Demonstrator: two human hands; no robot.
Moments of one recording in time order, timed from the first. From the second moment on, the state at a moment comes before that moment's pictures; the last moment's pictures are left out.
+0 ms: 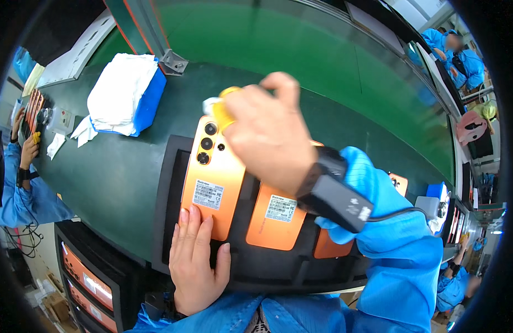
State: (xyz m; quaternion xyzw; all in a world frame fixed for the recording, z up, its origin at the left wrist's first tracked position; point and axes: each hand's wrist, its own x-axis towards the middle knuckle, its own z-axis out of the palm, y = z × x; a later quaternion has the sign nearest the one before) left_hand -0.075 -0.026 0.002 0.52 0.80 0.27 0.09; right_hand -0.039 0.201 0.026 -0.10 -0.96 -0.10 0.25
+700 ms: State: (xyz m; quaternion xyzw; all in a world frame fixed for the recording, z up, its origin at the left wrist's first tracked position) left_hand -0.074 -0.027 0.003 0.52 0.81 0.26 0.10; right_hand 0.002 0.142 0.008 0.00 -0.98 -0.01 0.21
